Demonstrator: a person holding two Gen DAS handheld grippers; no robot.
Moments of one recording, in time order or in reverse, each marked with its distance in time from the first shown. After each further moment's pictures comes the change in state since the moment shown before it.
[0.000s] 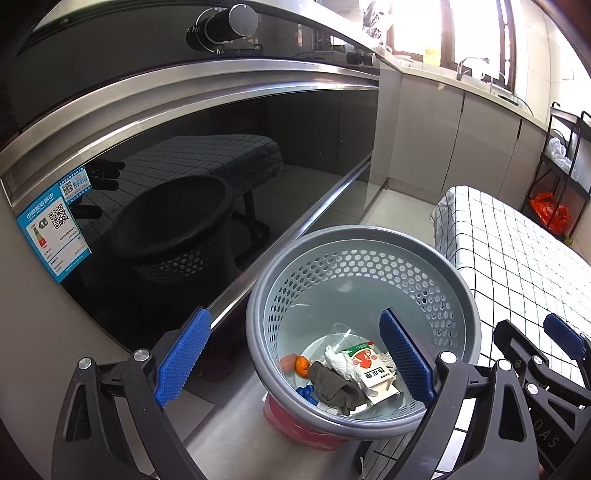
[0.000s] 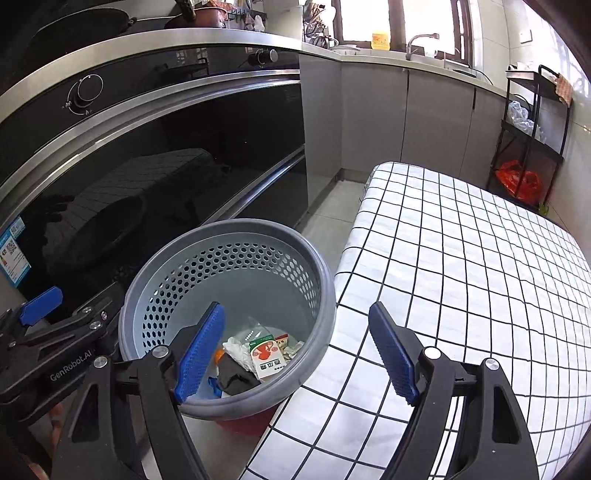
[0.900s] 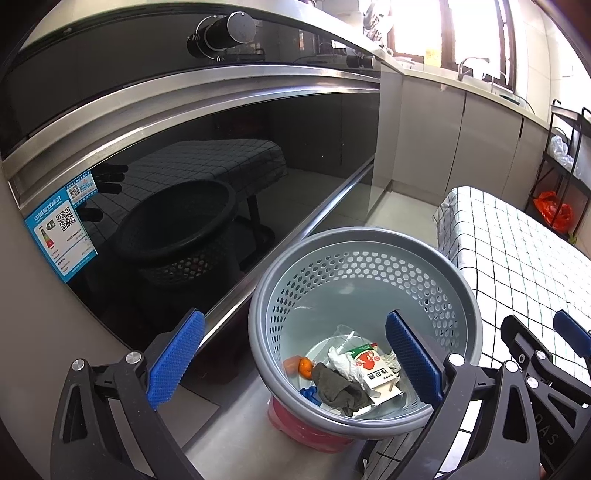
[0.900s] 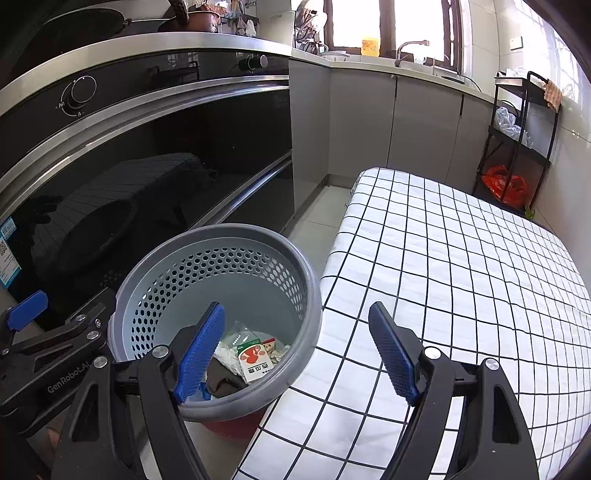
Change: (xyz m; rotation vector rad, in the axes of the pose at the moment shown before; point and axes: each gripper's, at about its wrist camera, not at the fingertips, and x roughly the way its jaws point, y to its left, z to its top) left arm -0.005 -0.005 -0.001 0.011 -0.015 0.030; right arm -0.004 0.003 0.001 -0.001 -0.023 -0.062
